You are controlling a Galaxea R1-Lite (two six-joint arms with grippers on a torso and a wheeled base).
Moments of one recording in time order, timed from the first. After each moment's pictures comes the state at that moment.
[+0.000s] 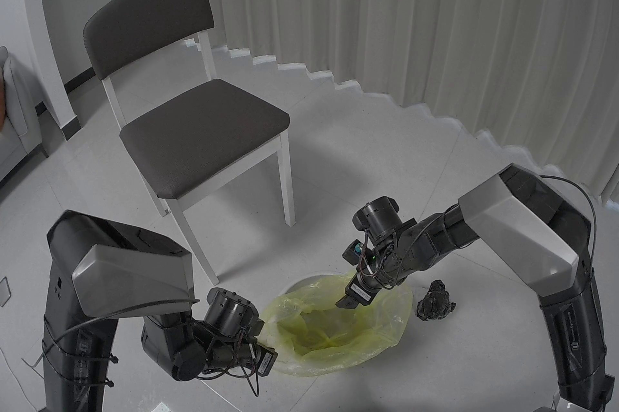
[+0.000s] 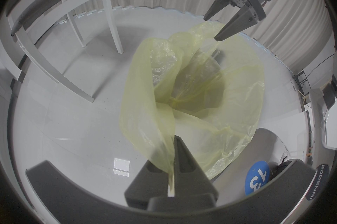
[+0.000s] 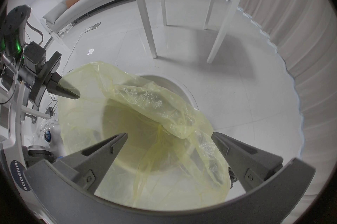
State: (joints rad) left arm -0.56 2.39 -0.55 -0.90 -0.07 0.00; right arm 0.54 2.51 -1.54 0.06 0.08 -0.39
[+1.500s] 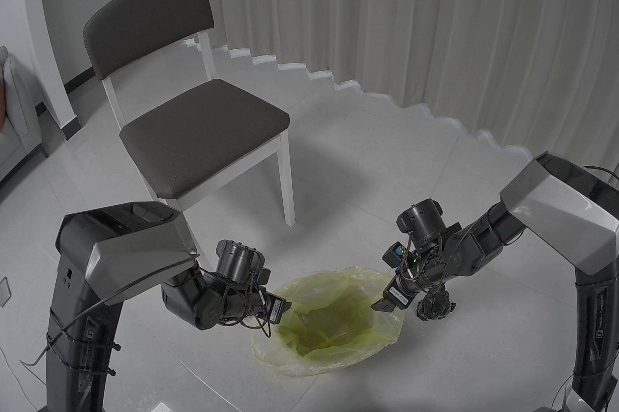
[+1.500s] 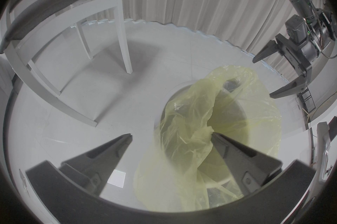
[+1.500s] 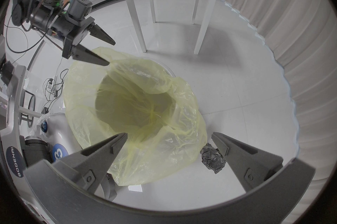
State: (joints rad) left arm -0.45 2.46 -0.98 -0.66 -0.12 0.00; right arm 0.45 2.35 -1.20 -0.12 0.06 -0.40
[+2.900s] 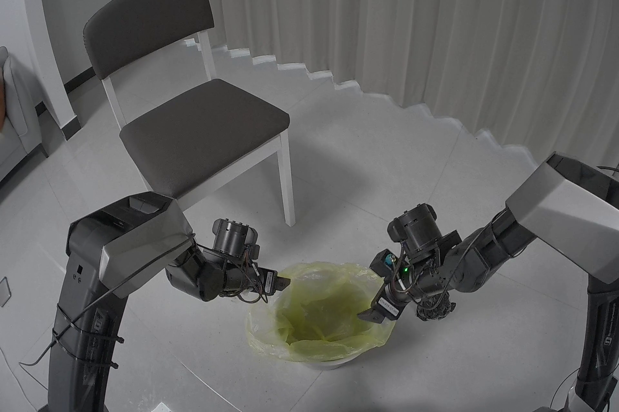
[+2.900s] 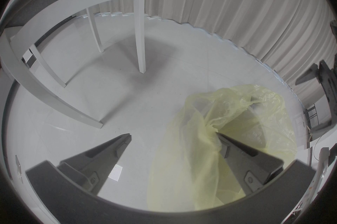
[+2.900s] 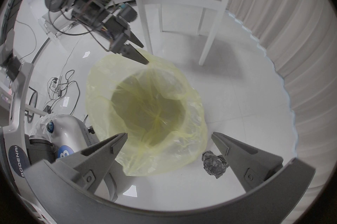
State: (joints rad) left arm -0.37 2.55 -1.24 -0.49 -0.09 -0.06; right arm 0.54 2.27 -1.09 -0.20 0.07 -0.40
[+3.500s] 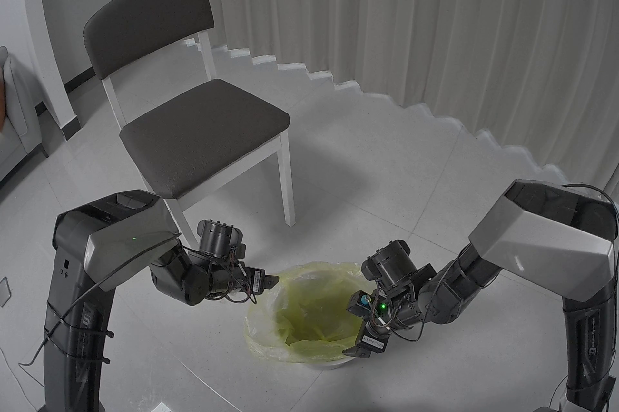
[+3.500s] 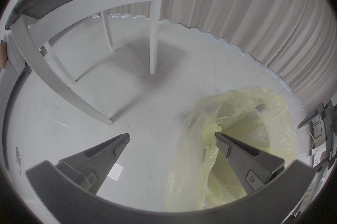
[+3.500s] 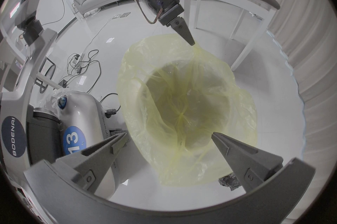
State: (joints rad) left arm -0.33 2.50 -1.12 -0.61 -0.09 -0.08; right arm 0.63 2.36 -1.06 -0.25 0.13 -0.53
